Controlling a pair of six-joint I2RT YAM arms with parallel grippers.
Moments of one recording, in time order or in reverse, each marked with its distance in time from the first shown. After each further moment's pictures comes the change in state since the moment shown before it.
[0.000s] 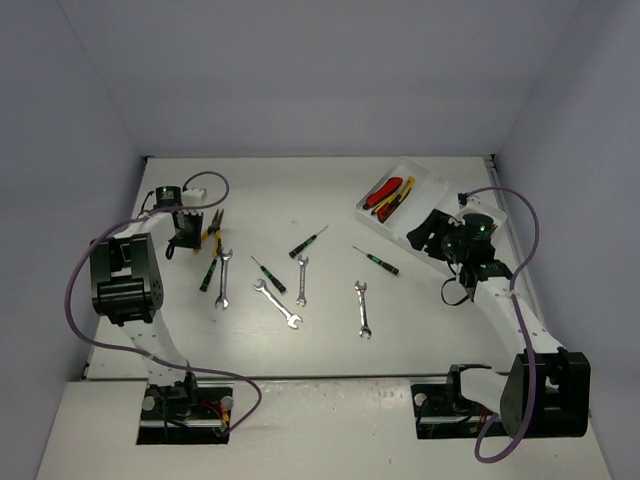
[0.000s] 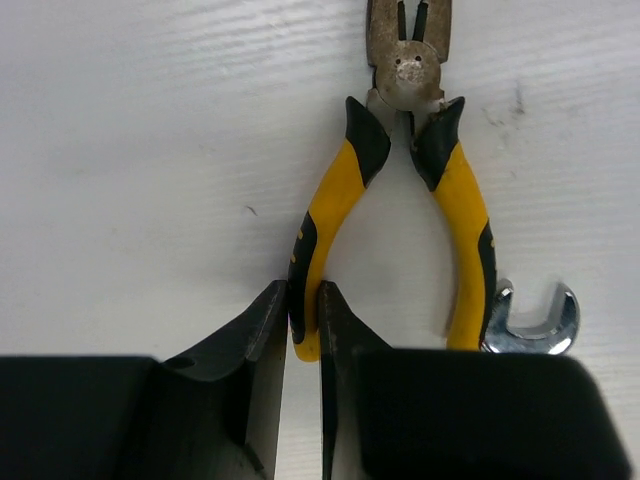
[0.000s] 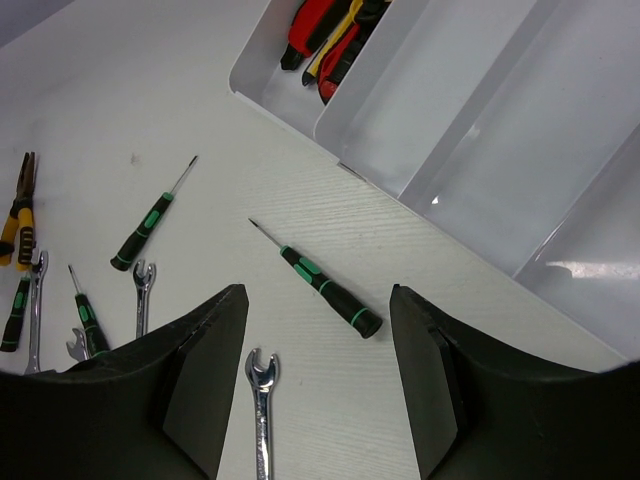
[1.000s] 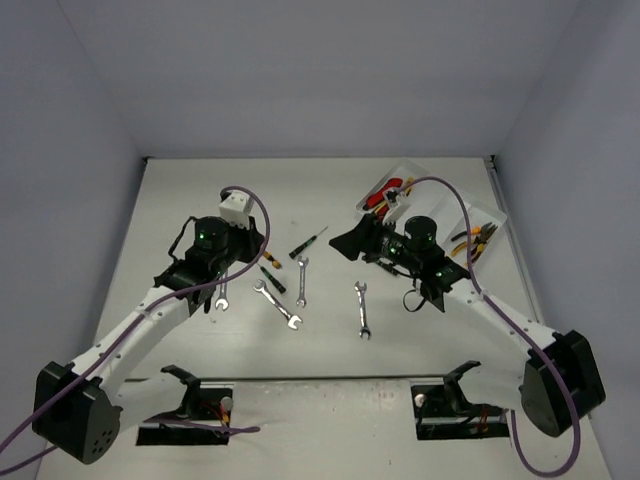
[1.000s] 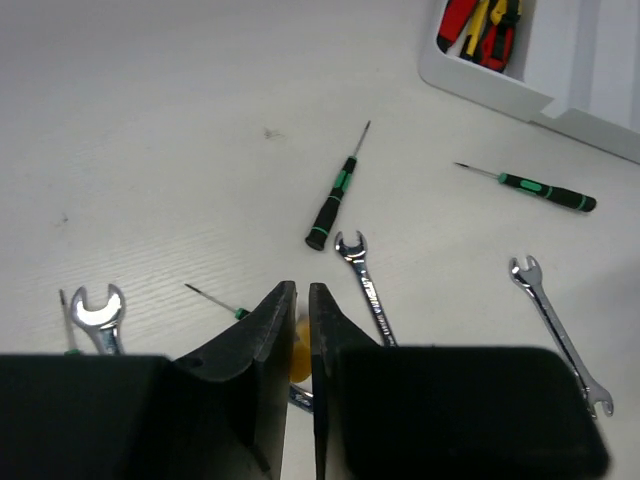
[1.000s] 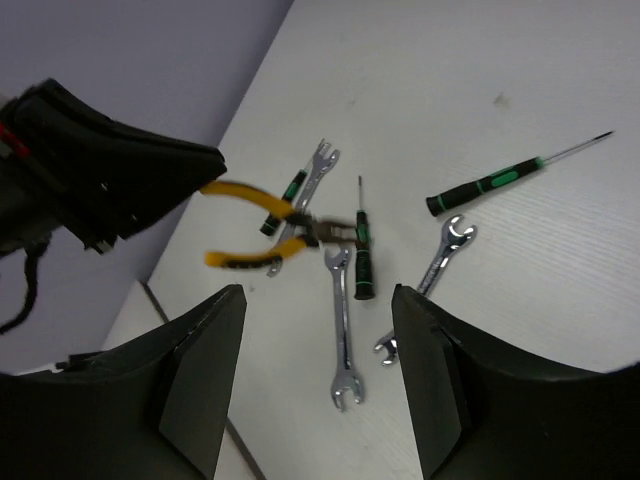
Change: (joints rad) left arm -0.563 -0.818 -0.437 0.291 -0.120 -0.403; right arm 0.493 0.033 0.052 0.285 -0.109 0.184
